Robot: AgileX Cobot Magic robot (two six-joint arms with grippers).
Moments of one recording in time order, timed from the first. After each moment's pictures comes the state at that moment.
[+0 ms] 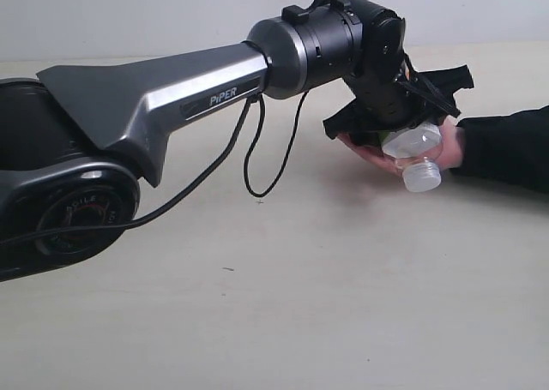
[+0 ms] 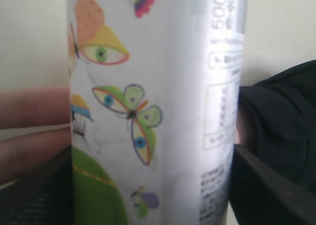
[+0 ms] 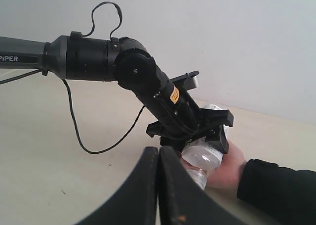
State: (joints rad) left arm -0.76 2.53 -2.29 -0.04 0.78 -0.91; right arm 0.34 0.00 -0.44 0.23 0.71 -0.19
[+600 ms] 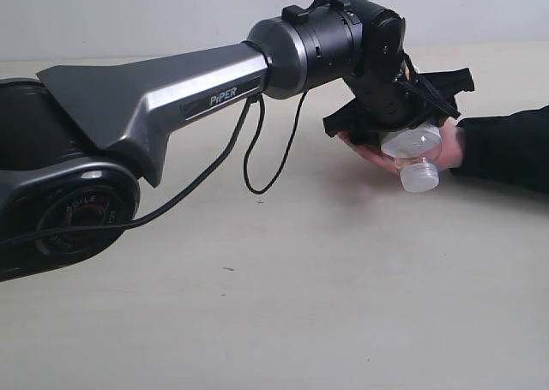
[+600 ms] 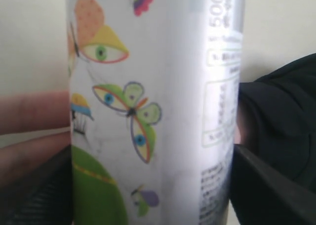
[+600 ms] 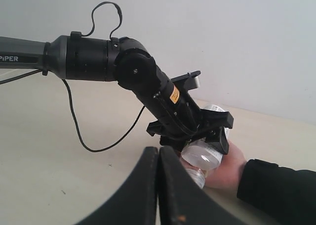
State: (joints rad) left arm -0.76 2.53 -2.29 -0.04 0.78 -0.87; right arm 0.34 0.00 -0.44 0.23 0.71 -0.19
